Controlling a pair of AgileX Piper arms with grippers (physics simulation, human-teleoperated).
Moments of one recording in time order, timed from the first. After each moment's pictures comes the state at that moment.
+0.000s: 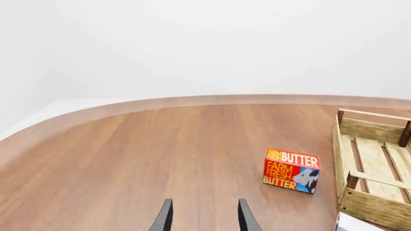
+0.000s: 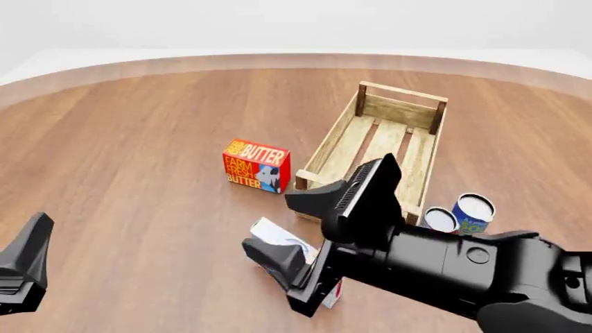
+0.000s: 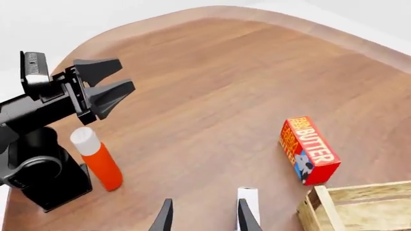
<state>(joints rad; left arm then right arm) 0.00 0.00 0.00 0.00 0.00 1.04 1.24 -0.55 -0.32 0.03</state>
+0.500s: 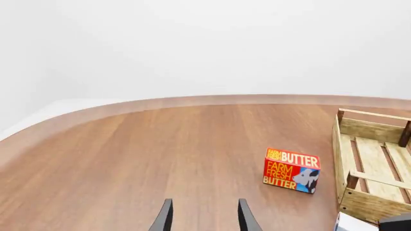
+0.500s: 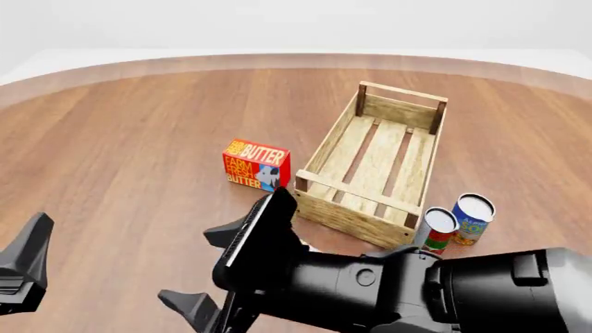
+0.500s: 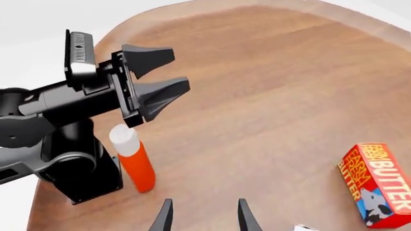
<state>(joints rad) 0.00 0.00 0.00 0.00 0.00 1.20 1.52 -0.73 -0.36 0.00</state>
